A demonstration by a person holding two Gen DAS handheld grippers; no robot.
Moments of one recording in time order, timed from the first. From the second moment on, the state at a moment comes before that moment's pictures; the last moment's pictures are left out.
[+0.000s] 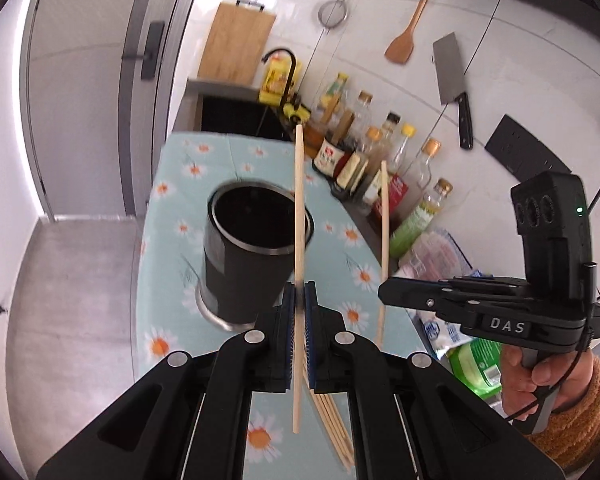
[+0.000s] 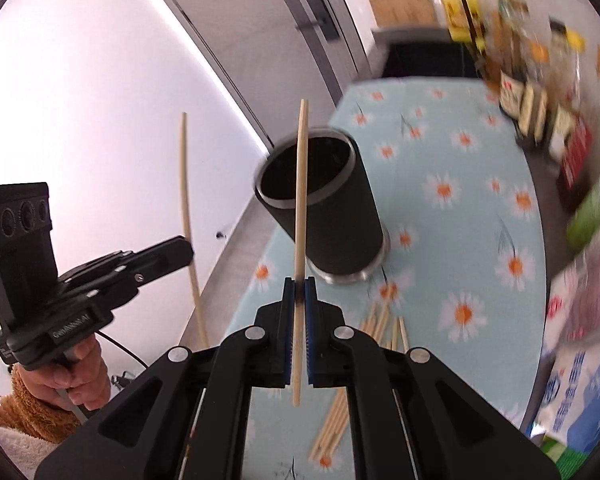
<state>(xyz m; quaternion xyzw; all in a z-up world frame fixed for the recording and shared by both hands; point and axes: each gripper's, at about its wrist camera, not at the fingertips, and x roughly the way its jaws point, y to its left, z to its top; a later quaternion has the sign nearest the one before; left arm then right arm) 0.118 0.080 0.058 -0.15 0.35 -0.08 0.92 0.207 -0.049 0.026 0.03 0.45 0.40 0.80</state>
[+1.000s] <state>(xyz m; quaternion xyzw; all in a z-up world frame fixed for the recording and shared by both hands) 0.191 0.119 0.064 -0.16 0.13 -0.09 0.97 0.295 -0.007 0.055 0.09 0.26 0.43 0.86</state>
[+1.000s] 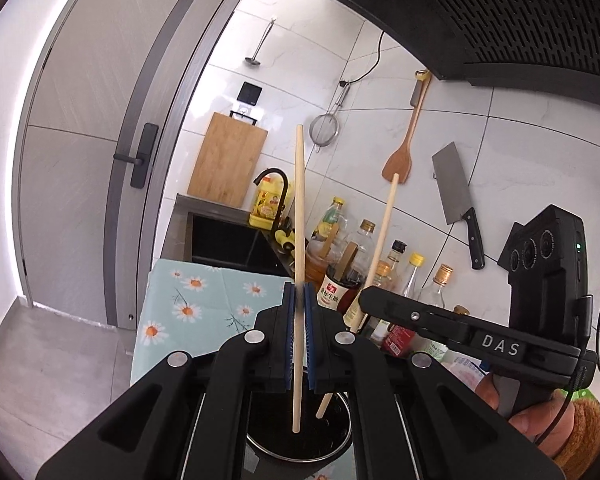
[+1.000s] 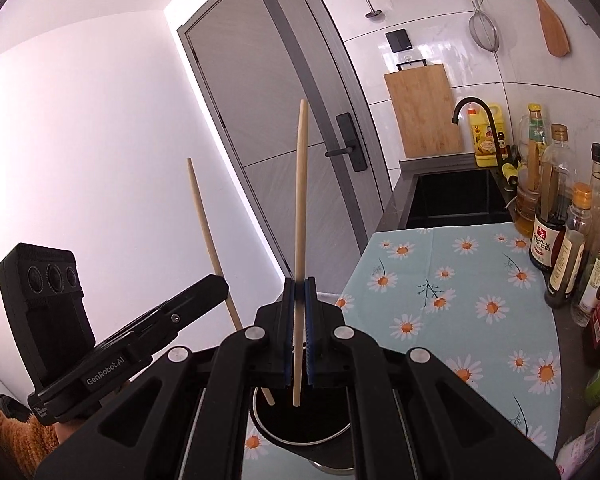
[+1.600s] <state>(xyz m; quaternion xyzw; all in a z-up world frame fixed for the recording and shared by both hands) 0.188 0.122 0.046 -0.16 0.15 -0.08 0.97 0.288 -0.004 0.042 0.08 0.28 0.43 0.85</state>
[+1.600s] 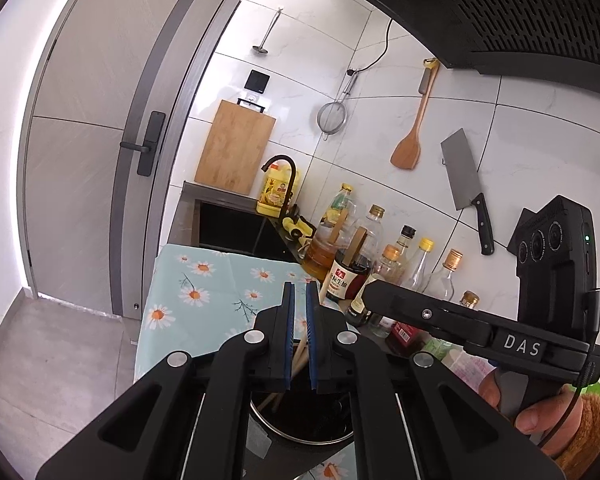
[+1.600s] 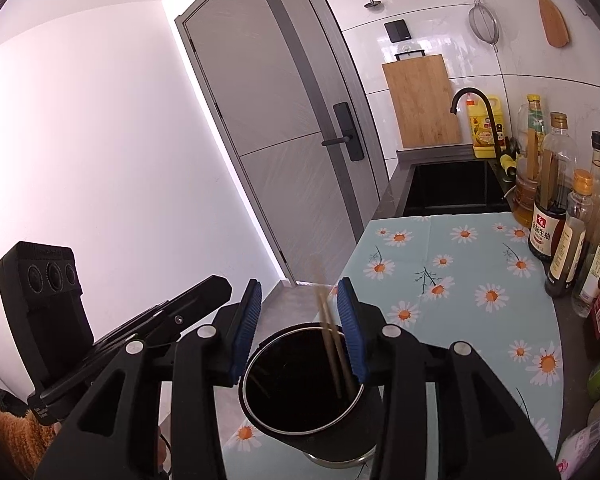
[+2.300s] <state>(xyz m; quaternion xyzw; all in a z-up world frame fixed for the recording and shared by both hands) 0.143 0.116 0.068 -0.16 0.16 -0.08 0.97 0.242 -0.053 0.063 0.07 0.28 0.40 0.87</state>
